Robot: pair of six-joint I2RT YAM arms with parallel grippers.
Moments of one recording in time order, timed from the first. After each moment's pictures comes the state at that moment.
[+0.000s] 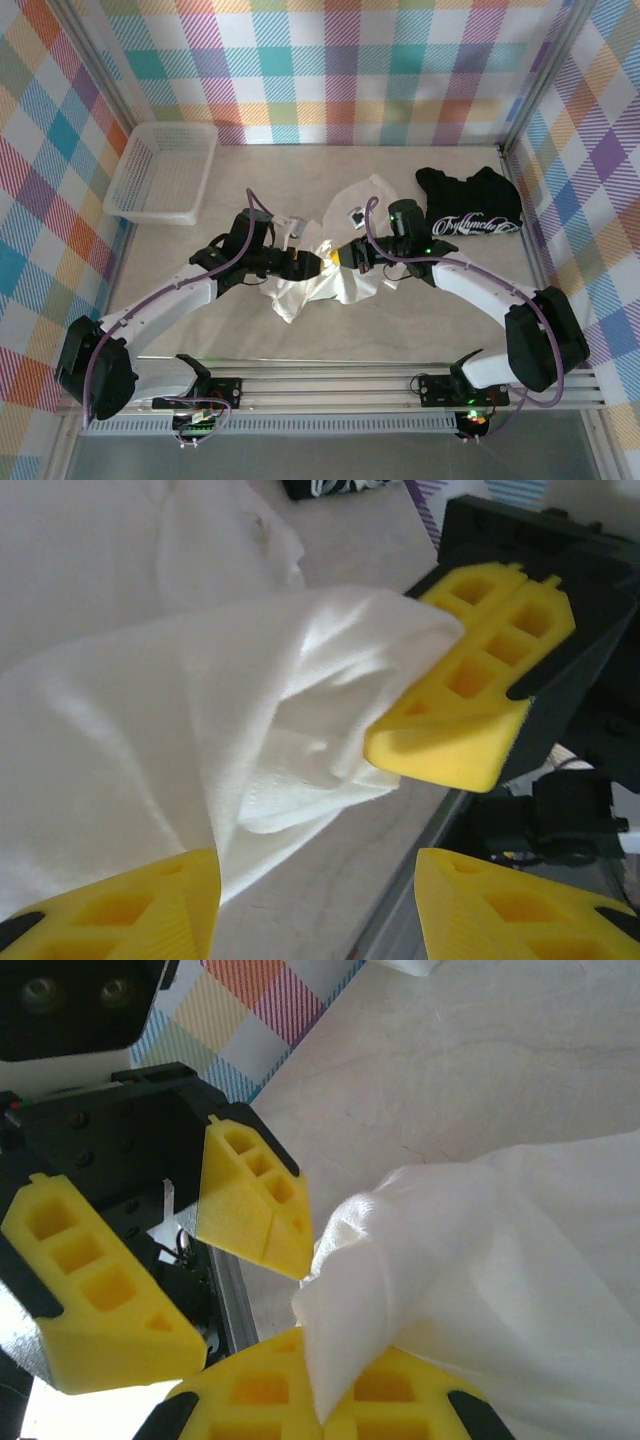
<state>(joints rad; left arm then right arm) -0.59 1.25 0.87 -0.31 0.58 -0.45 0.52 1.38 0.82 0.00 -0.85 0.33</state>
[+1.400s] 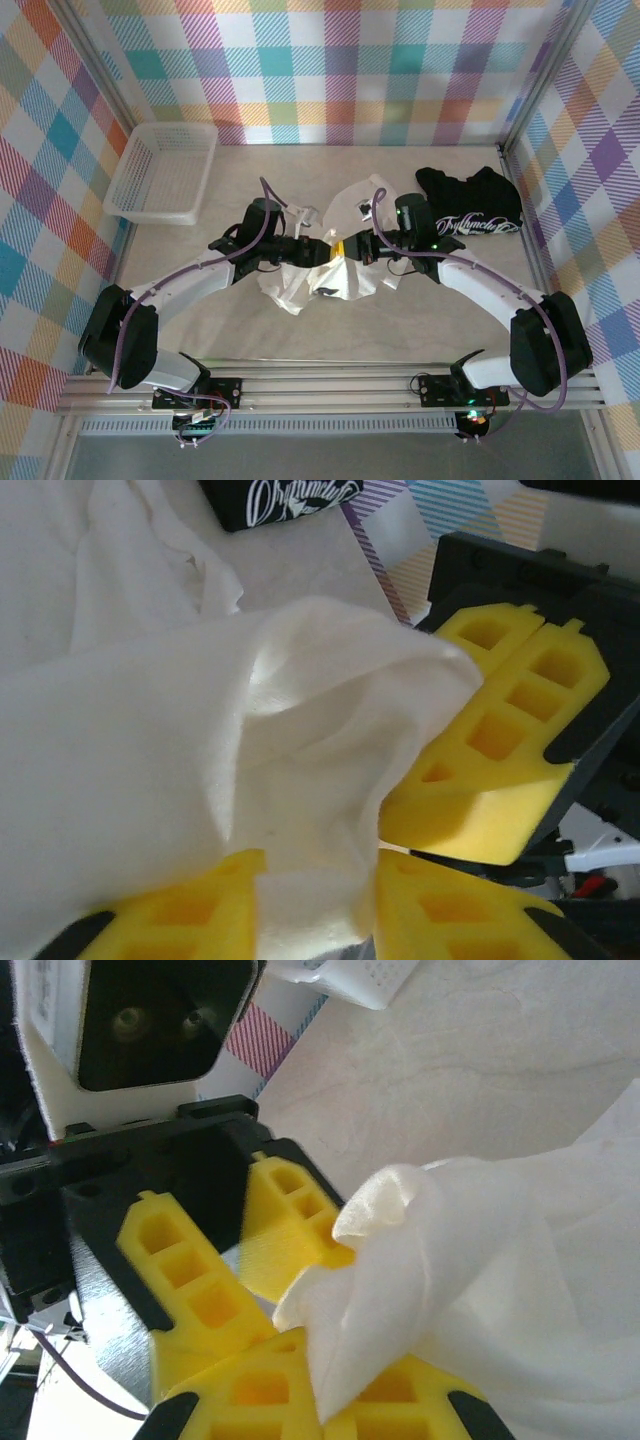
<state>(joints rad) -0.56 1.42 0.91 -0.08 0.72 -0.50 0.50 1.35 0.86 -0.05 -0.79 0.39</state>
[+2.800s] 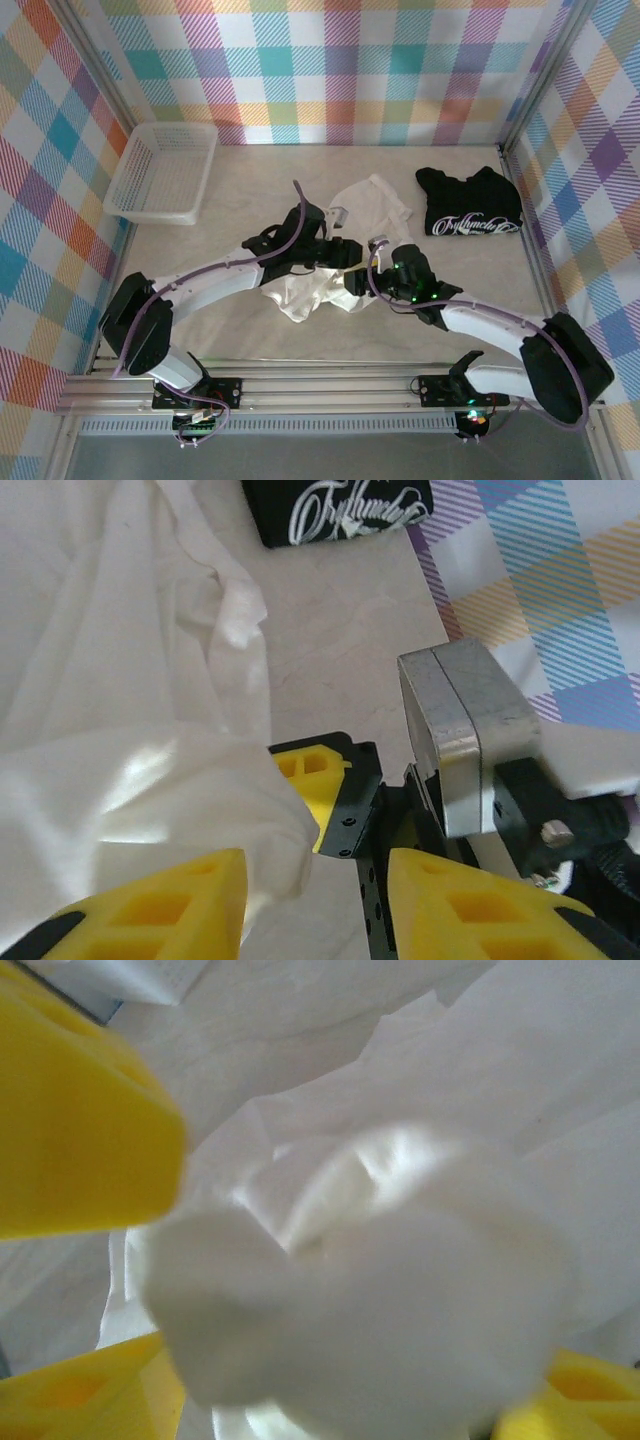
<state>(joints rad) -0.78 1.53 1.09 -0.16 0.35 -0.68 0.66 1.21 0.46 0.23 -0.21 0.42</state>
